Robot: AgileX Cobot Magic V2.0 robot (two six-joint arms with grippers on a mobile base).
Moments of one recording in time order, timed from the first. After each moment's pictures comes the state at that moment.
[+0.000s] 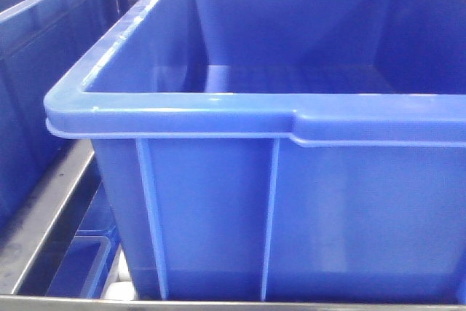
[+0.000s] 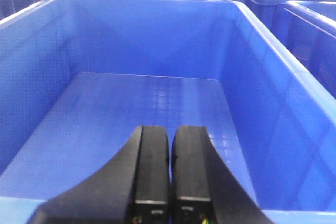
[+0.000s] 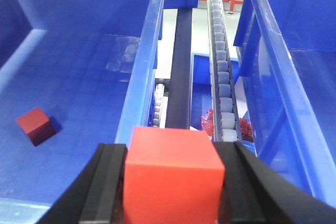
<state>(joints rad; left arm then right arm) -0.03 -0.01 0.01 -0.11 0.06 0.05 0.28 0.06 -0.45 -0.36 0.74 0.32</state>
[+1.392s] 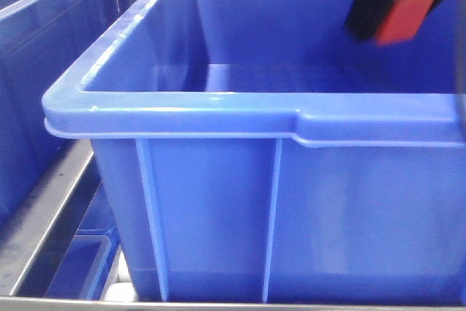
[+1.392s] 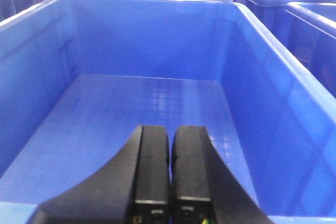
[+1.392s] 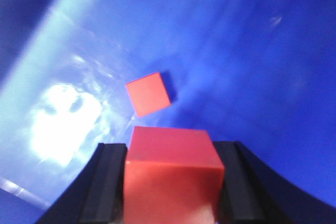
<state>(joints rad) -0.03 -0.01 0.01 -0.11 0.06 0.05 0.59 1.38 -1.19 -0.24 0.90 0.23</state>
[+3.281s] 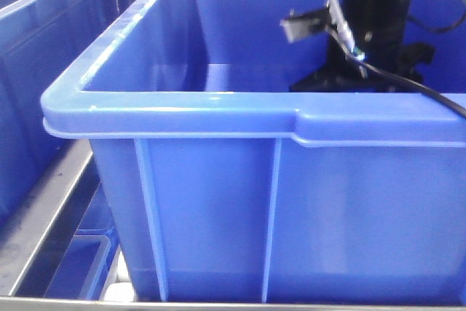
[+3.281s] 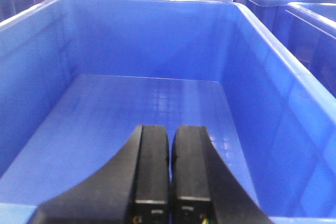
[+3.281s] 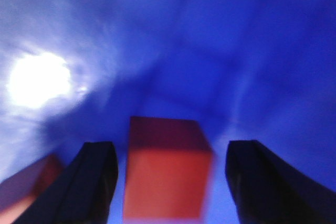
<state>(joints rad) -0.03 -0.01 0.01 -0.11 0.05 0.05 0.43 1.85 -1.40 -0.24 0.89 0.23</state>
